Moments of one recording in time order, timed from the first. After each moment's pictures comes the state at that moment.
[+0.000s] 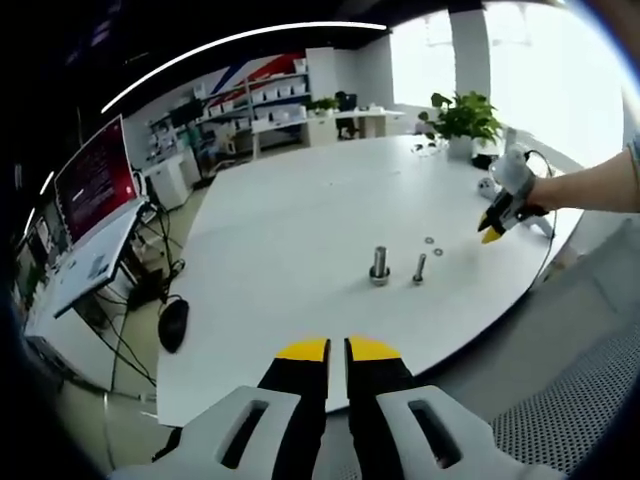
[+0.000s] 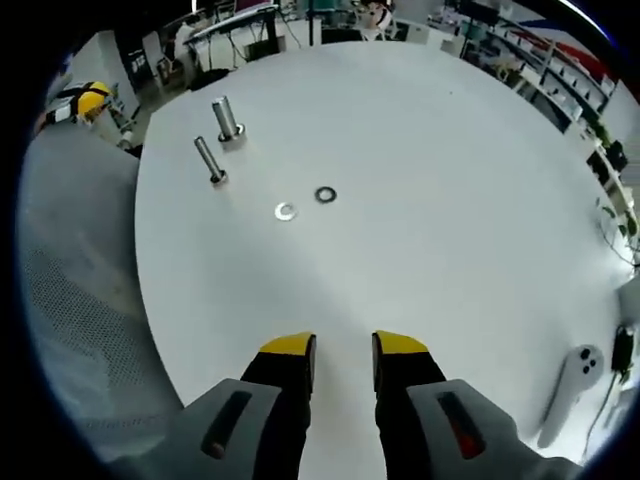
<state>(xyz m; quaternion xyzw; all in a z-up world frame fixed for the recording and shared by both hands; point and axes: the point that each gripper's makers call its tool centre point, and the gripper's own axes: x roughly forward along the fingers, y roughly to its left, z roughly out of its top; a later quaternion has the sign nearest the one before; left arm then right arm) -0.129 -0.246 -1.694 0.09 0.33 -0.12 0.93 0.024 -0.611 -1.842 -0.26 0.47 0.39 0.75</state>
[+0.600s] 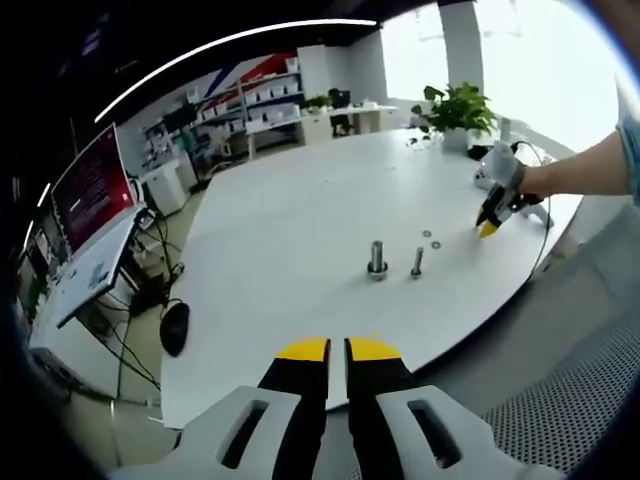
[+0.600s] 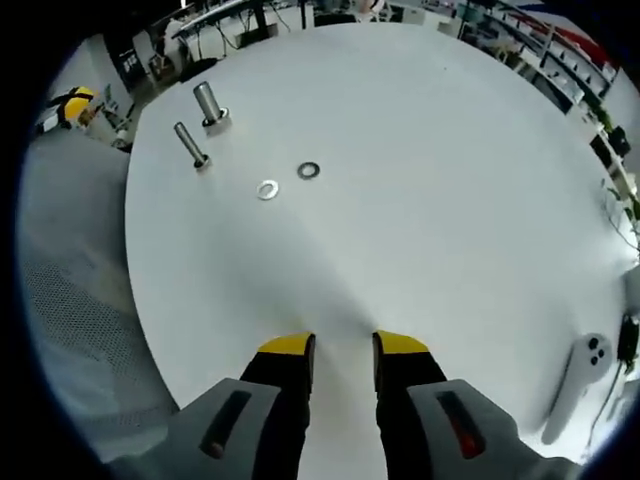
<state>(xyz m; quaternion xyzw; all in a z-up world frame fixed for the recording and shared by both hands) -0.132 -0.249 -1.697 0.10 0.33 -0.13 0.93 0.015 -0.612 -1.845 -0.25 0.50 0.38 0.74</state>
